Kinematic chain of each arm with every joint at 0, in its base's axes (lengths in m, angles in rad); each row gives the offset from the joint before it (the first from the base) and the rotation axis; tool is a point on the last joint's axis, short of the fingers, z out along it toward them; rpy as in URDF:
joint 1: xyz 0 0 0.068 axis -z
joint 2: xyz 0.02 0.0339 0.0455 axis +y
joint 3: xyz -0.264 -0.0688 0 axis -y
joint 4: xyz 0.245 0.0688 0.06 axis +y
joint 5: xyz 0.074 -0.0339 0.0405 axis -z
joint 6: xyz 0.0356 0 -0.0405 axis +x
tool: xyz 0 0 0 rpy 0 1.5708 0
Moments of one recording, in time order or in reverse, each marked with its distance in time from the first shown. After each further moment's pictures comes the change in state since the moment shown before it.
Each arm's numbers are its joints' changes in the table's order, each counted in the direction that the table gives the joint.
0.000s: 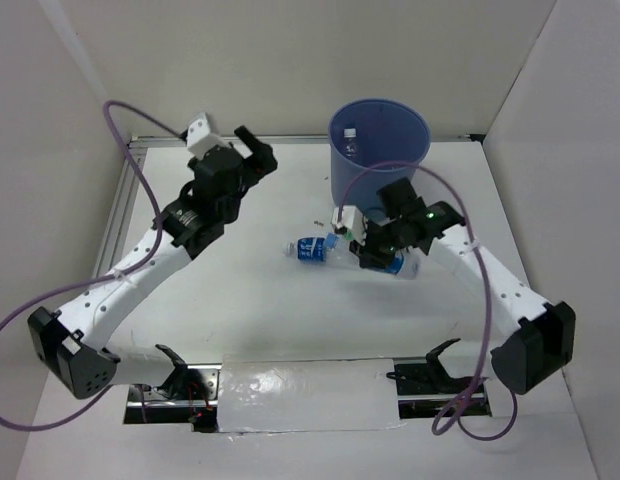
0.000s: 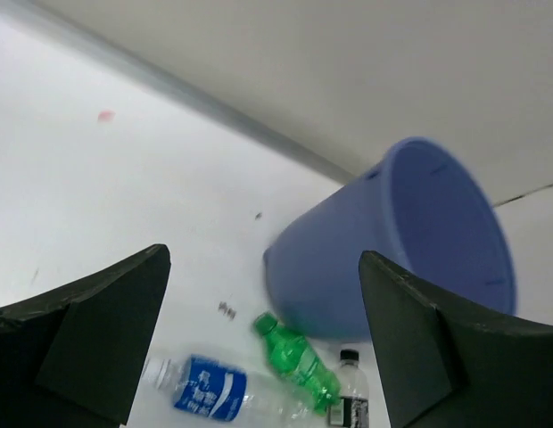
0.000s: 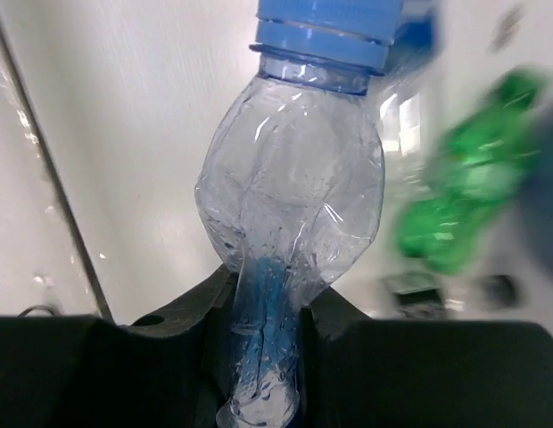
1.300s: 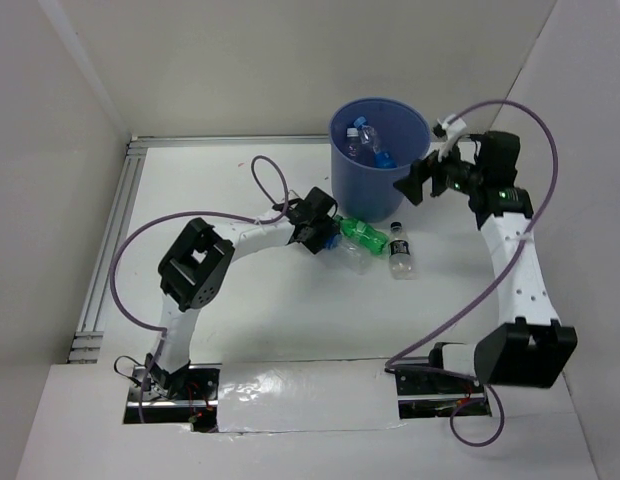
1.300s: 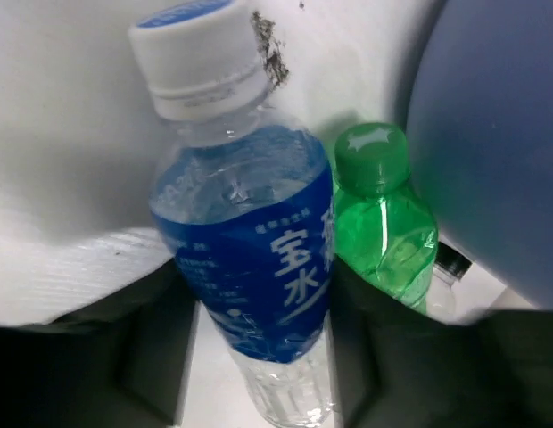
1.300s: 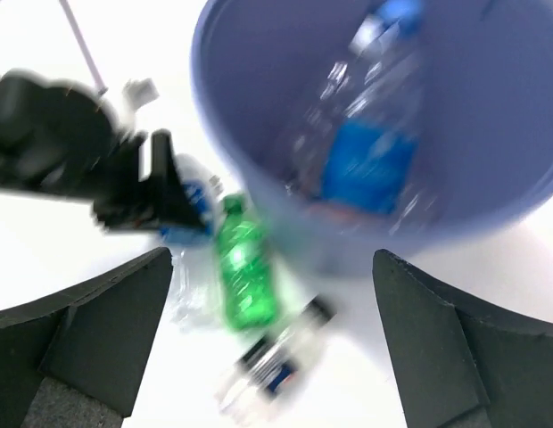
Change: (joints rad) left arm 0.077 0.741 0.119 0.156 0.459 -0.764; right arm 0.570 0.037 0.241 -0.492 -0.331 0.422
